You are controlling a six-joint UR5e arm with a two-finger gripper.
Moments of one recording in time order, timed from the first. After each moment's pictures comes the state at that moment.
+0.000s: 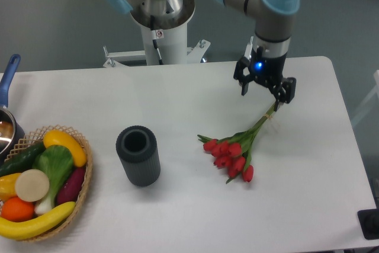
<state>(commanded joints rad) 2.78 -1.75 -1.91 -0.86 1.42 1.42</state>
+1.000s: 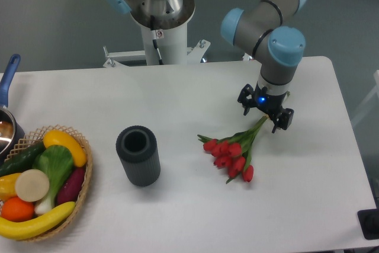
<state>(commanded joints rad) 2.79 -1.95 -1.87 -0.85 1.51 1.50</state>
